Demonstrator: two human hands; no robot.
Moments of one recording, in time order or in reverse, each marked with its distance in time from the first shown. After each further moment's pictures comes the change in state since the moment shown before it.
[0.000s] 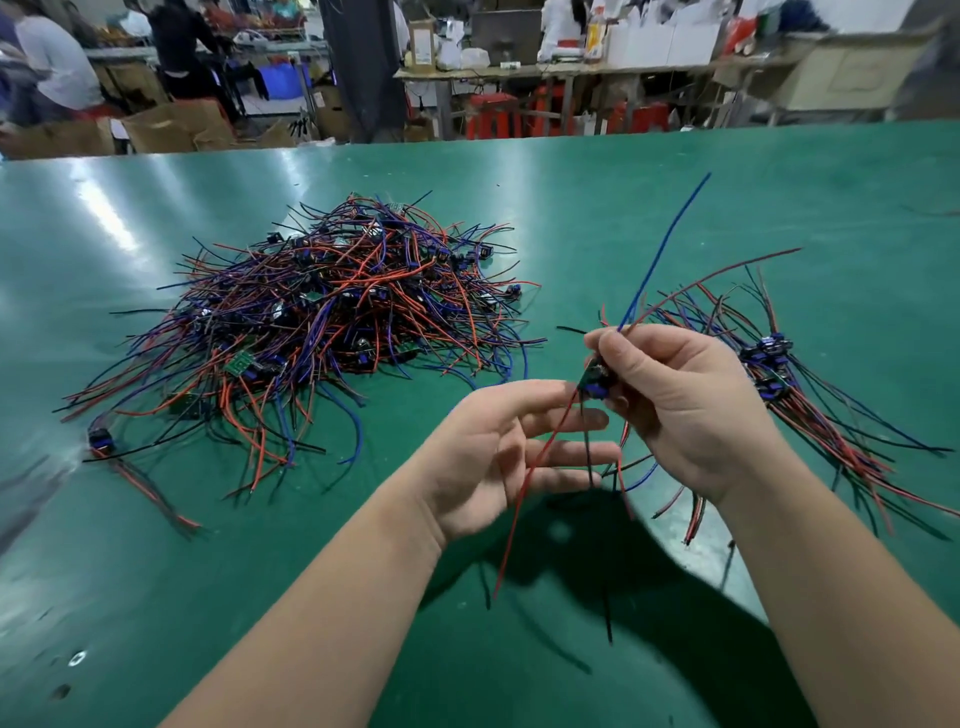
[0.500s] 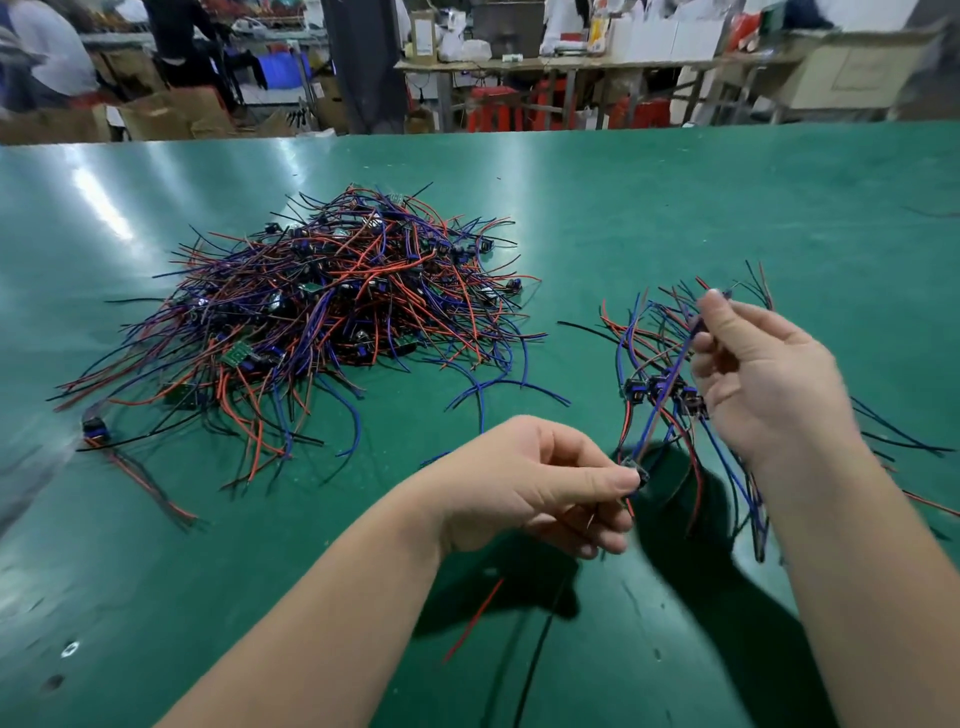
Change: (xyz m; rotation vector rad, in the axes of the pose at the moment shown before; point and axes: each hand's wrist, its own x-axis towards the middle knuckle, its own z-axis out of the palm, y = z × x) left_hand -0.005 -0.013 0.004 0.400 -0.103 -0.165; right_hand 0.014 -0.013 -0.034 0.236 0.461 -0.040
